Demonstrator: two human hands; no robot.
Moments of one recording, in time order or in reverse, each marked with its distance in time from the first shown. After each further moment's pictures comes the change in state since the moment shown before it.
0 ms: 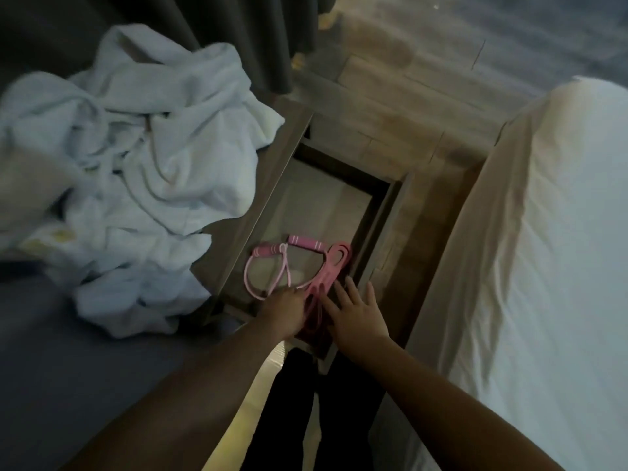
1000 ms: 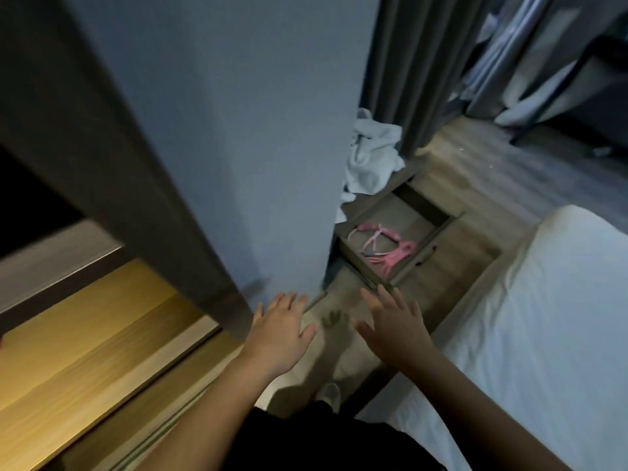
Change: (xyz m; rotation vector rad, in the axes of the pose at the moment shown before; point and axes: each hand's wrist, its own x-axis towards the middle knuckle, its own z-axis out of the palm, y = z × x) left_hand -0.562 -0.007 0.168 -0.253 0.523 -0.234; right_hand -0.400 -0.275 0.050 0.028 0.287 -0.034
